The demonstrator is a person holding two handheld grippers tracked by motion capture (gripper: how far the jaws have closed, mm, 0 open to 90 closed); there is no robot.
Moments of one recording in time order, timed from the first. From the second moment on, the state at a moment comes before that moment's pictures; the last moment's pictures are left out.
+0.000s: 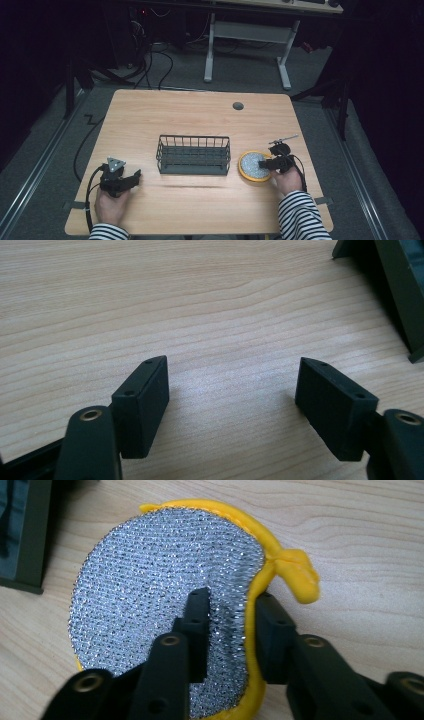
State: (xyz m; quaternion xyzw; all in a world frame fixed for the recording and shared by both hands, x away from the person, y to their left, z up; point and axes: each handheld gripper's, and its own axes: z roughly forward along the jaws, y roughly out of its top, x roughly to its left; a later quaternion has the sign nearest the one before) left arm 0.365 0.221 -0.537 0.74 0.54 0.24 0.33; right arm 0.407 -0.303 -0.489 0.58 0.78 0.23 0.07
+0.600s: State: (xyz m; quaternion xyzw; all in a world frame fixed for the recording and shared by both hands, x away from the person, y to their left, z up) left arm 0.365 0.220 -0.537 0.74 0.54 0.23 0.33; right arm 0.400 -0.305 -0.475 0.55 0.79 0.26 0.09
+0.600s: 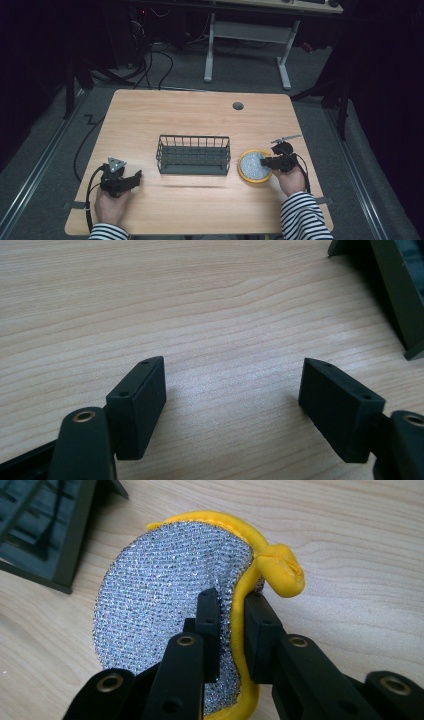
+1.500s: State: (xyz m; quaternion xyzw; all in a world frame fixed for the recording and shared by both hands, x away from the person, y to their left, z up) left arm 0.366 0.219 -0.537 0.74 0.53 0.23 0.33; right arm 0.389 -0.309 -0.406 0.51 0.79 0.33 0.12
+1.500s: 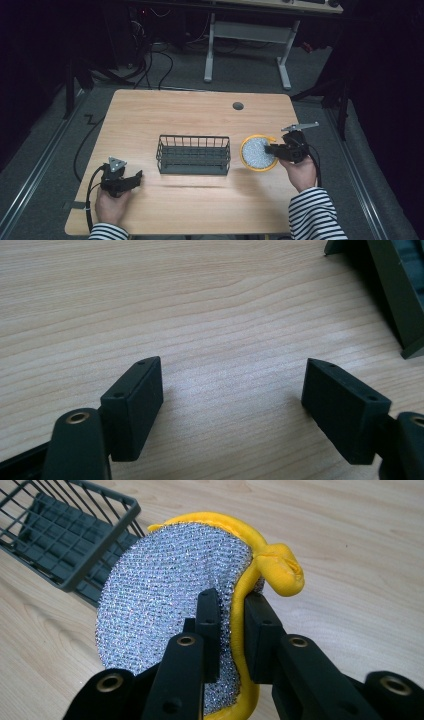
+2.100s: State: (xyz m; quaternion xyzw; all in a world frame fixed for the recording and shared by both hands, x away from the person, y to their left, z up) left arm 0.365 0.219 -0.537 0.74 0.53 0.23 0.33; right arm 0.404 -0.284 -0.369 0.47 0.79 0.36 0.14
